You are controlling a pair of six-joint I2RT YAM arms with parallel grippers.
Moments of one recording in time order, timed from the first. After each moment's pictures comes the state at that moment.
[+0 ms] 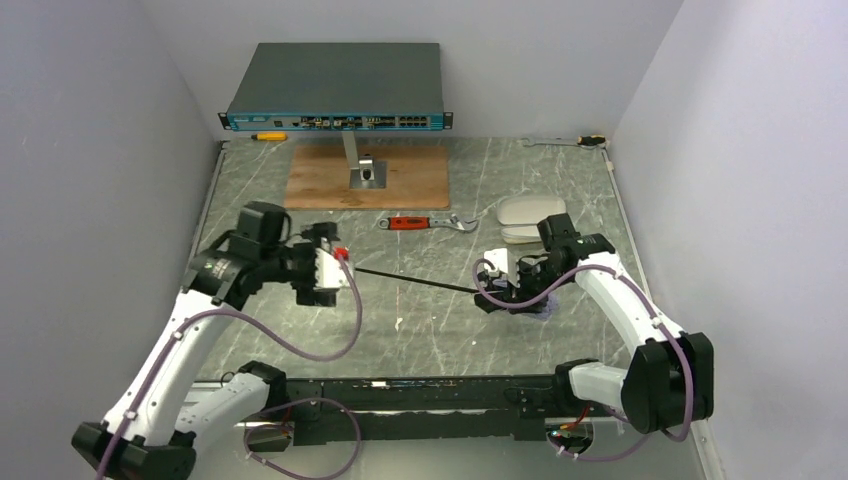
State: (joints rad) left arm -0.29 0.91 1.08 -0.97 0.62 1.16; right arm 0.18 1.20 0.83 -1.00 -0.60 -1.24
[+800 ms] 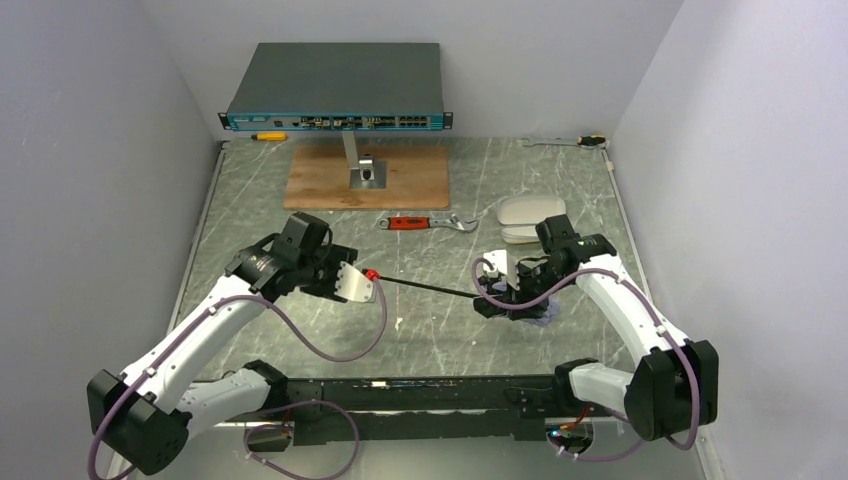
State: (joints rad) left arm -0.53 1.02 0.92 -0.84 0.14 1.31; right arm 0.23 1.17 0.86 -1.08 -0.61 -1.16
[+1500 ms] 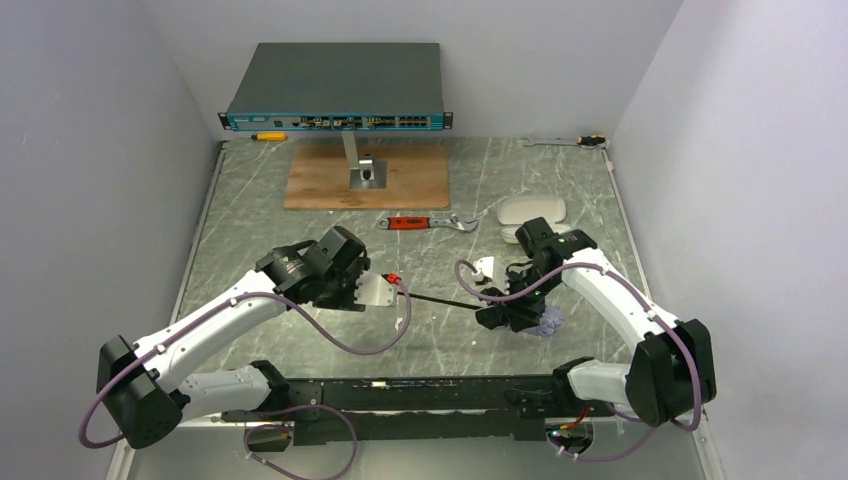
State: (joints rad) left arm -0.78 1.13 0.98 -0.93 -0.11 0.96; right arm 0.37 1.24 0.89 -1.13 -0.46 -0.95
